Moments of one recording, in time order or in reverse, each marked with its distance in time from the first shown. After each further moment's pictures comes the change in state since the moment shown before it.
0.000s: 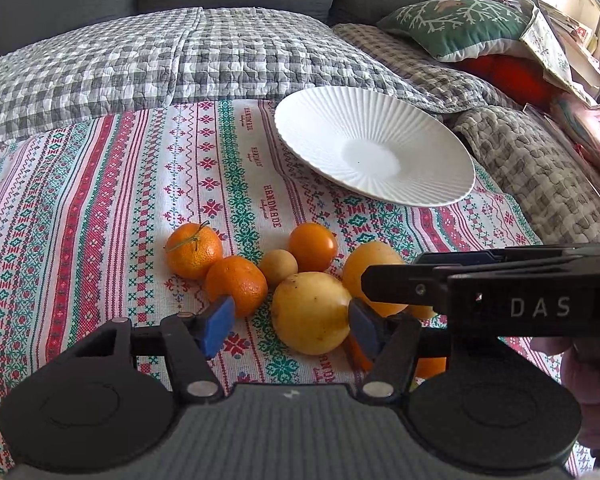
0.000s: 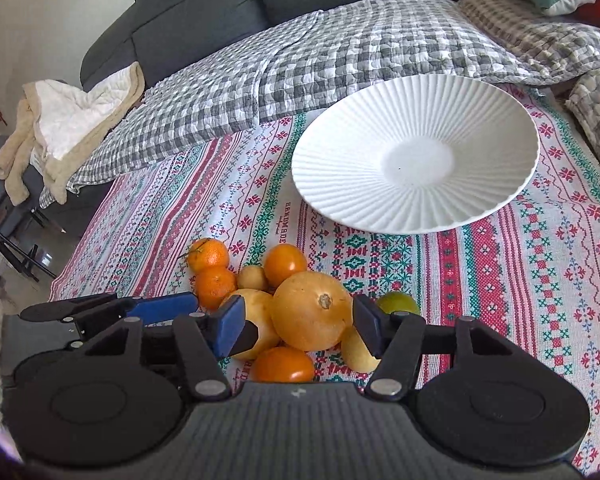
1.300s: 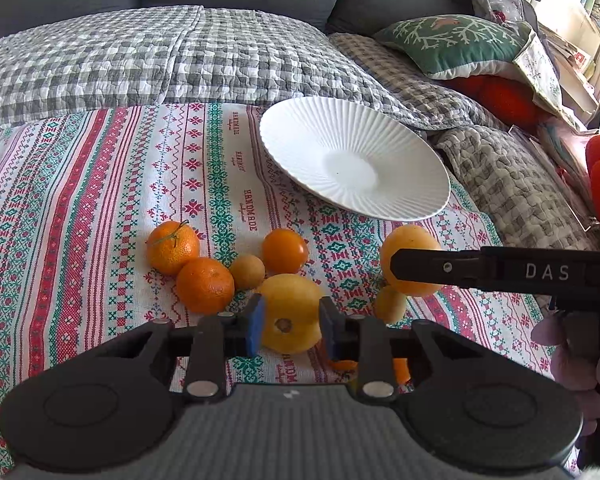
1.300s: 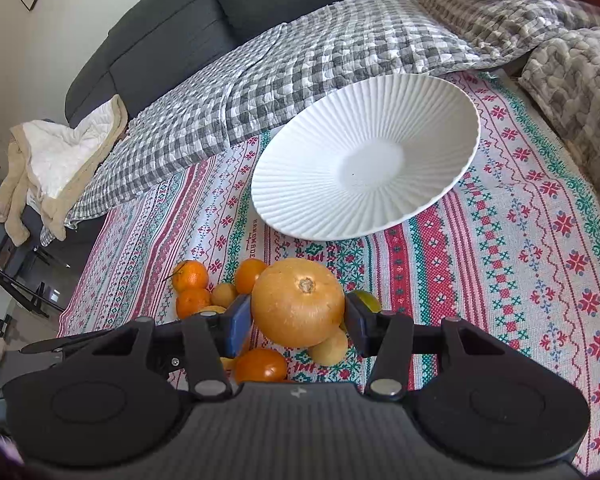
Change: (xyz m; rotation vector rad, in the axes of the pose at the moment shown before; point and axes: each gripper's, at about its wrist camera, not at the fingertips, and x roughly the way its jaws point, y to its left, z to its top) left arm -0.017 -0.008 0.001 -0.066 -0.023 -0.068; right arm -0.027 -0.033 0.001 0.128 -0.039 0.026
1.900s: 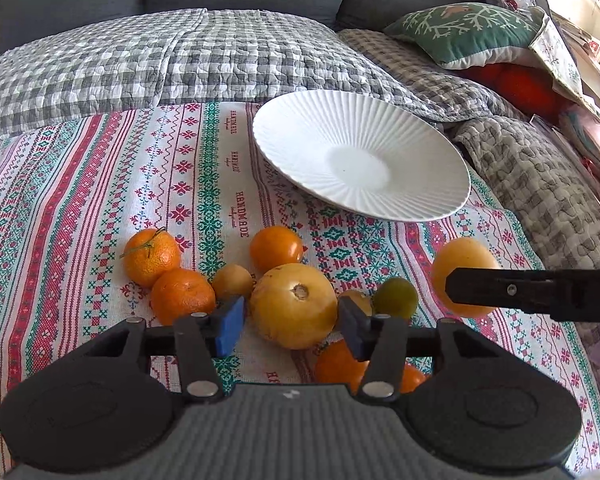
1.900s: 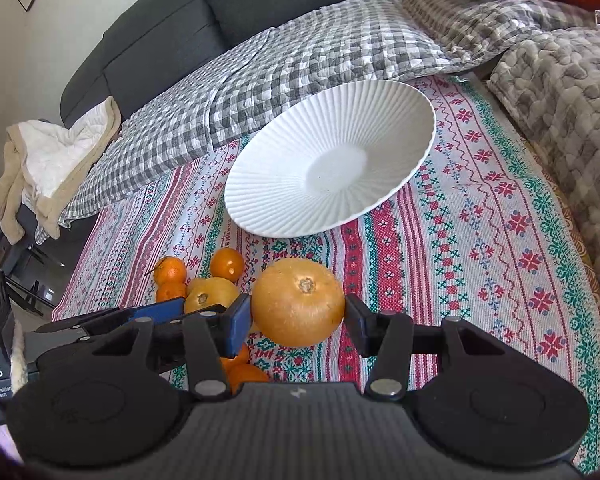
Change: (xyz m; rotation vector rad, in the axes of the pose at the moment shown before) left arm 0.035 -0.016 0.001 0.019 -0.006 0.089; right arm -0.017 -0.018 -0.004 -0.011 0.003 -0.018
